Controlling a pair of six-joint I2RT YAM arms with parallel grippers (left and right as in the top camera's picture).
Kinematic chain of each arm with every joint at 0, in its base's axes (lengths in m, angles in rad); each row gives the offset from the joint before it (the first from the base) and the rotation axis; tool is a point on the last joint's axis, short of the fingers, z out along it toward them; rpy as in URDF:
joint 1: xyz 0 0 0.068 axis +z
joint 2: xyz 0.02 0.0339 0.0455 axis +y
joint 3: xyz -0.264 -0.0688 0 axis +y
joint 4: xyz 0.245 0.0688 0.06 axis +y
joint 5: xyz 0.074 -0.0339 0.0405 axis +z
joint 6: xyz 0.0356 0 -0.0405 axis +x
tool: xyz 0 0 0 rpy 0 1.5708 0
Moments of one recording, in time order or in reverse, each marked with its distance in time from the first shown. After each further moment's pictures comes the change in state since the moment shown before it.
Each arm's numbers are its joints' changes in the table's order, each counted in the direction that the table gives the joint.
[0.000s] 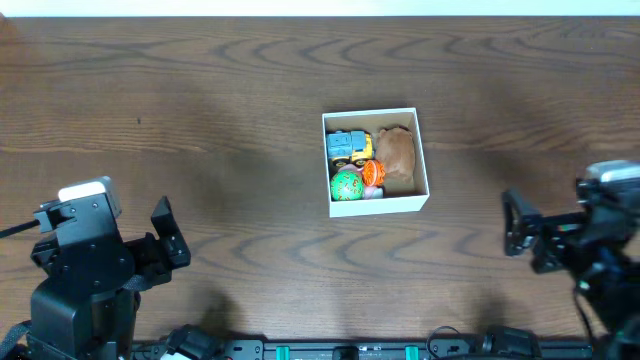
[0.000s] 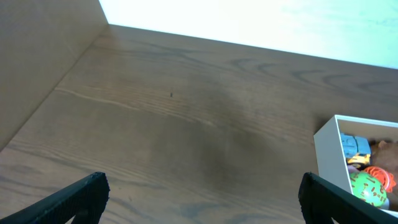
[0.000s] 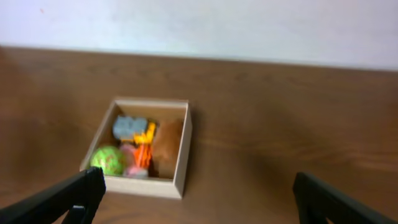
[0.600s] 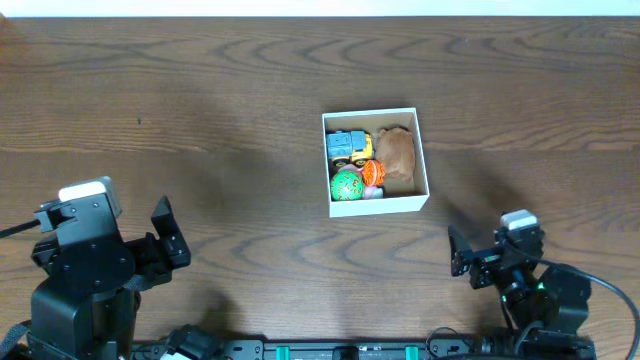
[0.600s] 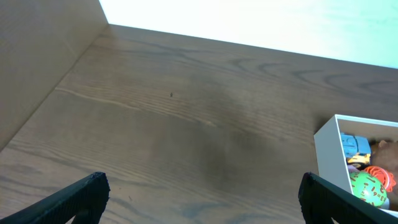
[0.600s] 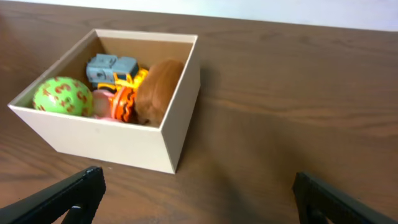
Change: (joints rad) left arm 0.000 0.000 0.000 0.000 0.000 0.000; right arm 0.081 -0.511 0.881 -0.444 0.000 -0.003
